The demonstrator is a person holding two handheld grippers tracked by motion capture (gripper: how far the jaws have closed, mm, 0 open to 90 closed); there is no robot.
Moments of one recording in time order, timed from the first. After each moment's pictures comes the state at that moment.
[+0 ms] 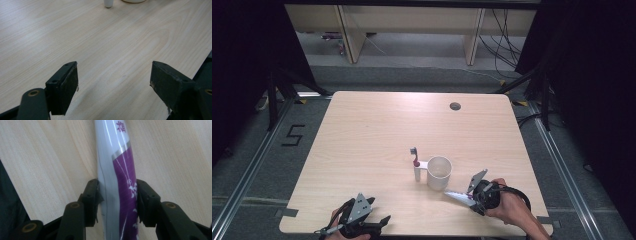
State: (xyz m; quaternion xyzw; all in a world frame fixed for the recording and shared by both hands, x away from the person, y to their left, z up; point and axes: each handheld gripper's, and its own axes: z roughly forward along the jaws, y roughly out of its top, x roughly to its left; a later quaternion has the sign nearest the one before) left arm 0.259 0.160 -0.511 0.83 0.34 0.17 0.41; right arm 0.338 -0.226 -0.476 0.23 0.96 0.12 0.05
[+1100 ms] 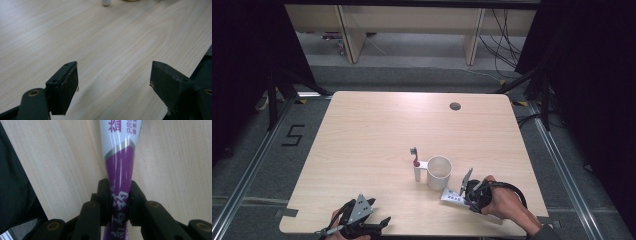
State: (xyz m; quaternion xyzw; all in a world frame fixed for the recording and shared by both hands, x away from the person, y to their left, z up) left arm 0.259 0.161 -0.511 0.83 0.33 0.17 0.40; right arm 0.345 -0.204 -0.474 0.18 0.98 0.03 0.02
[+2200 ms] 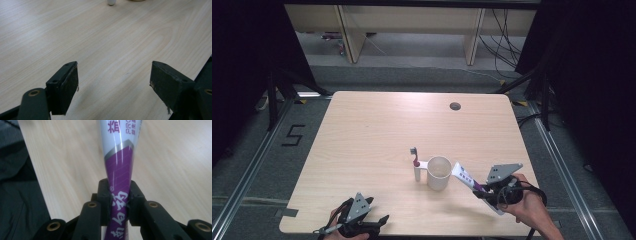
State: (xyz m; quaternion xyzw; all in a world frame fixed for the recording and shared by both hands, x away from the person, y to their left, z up) left arm 0.262 0.165 -0.511 0.83 0.34 0.17 0.40; right arm 0.323 -0.258 -0.425 0.24 0.91 0.32 0.09
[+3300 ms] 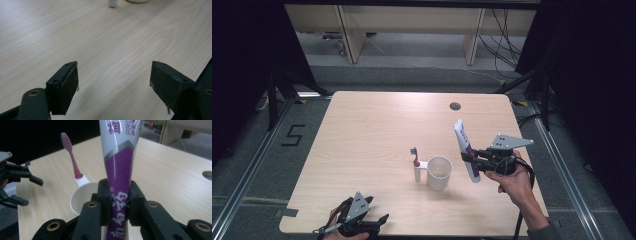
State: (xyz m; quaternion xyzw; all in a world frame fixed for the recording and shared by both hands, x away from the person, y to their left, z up) left arm 0.263 0.166 -0.510 0.83 0.34 0.17 0.41; right arm 0.375 -0.245 -0.397 0.28 0.80 0.52 0.12
